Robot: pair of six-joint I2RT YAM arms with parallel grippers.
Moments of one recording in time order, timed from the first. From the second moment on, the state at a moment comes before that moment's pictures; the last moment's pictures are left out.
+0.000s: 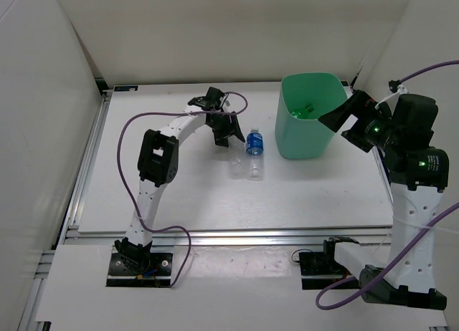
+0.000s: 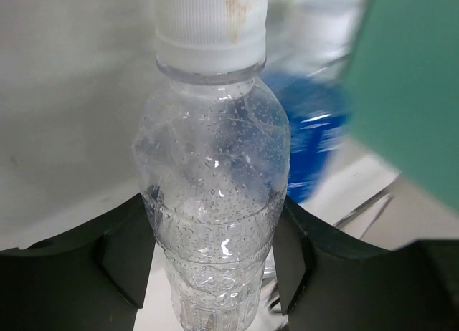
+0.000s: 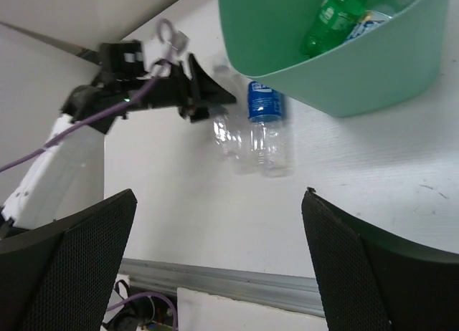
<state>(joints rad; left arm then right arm) -0.44 2.42 2.08 -0.78 0.47 -0.63 -0.04 1.04 1.60 -1.03 -0.39 0.54</state>
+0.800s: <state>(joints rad) -0.53 2.34 2.58 -0.10 0.40 -1.10 -0.04 0.95 1.60 -1.12 -0.13 0.57</state>
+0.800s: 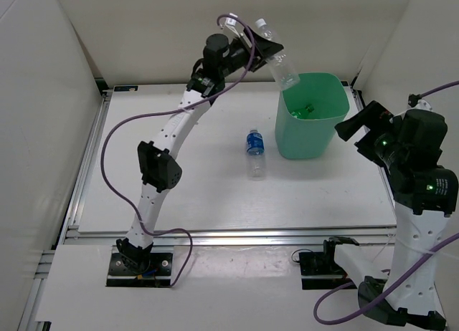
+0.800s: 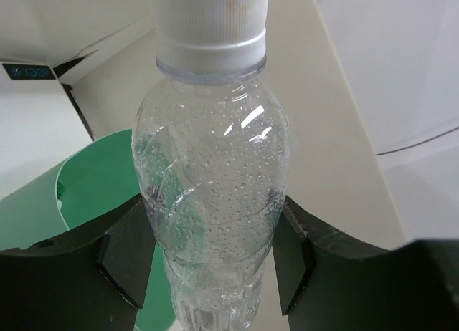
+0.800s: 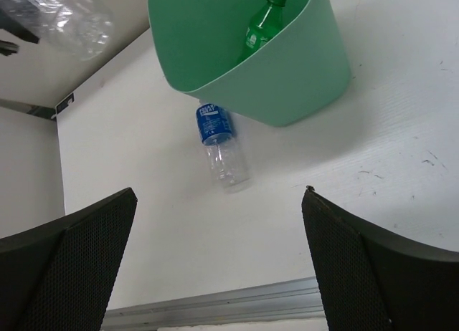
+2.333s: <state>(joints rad) -0.66 1.76 1.49 -0.15 0.04 -0.49 -0.04 0.83 1.58 -1.27 -0.03 0.55</state>
